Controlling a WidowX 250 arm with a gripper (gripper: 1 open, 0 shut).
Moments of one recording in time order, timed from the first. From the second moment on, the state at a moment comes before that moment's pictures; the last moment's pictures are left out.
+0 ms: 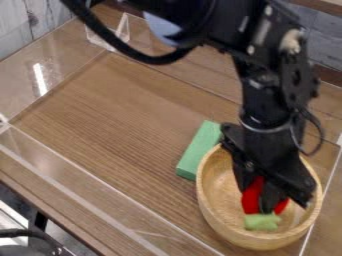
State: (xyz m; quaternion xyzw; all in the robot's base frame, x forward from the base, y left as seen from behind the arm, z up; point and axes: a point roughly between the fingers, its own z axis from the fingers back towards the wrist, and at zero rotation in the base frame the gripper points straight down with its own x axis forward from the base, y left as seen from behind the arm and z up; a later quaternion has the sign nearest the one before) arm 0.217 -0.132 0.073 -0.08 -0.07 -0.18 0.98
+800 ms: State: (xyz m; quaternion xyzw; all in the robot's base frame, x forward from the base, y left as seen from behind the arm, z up) arm 0.213 -0.133 0.056 -0.05 -0.05 -0.19 0.98
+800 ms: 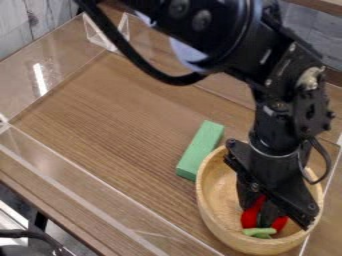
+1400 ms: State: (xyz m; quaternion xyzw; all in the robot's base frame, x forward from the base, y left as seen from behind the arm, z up) arm 0.216 -0.131 0.052 -0.04 -0.06 -0.19 0.98
